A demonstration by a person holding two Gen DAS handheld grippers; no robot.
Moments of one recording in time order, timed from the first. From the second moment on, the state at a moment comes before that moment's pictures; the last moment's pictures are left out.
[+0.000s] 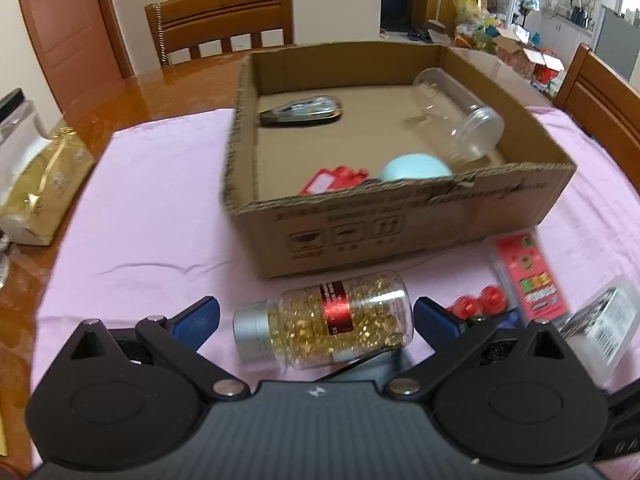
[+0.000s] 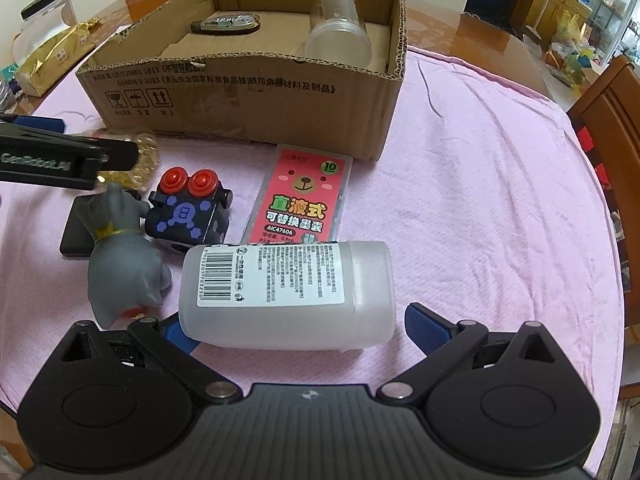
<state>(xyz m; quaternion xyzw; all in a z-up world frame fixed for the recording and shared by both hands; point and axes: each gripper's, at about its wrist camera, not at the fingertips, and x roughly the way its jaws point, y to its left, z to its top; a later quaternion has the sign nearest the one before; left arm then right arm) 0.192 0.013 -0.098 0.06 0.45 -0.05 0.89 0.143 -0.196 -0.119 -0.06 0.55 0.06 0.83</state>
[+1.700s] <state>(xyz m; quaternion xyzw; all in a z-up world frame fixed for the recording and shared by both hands) 0.200 0.033 -0.112 0.09 0.45 -0.03 0.89 0.132 -0.180 -0.105 -0.09 0.53 0.07 0.84</state>
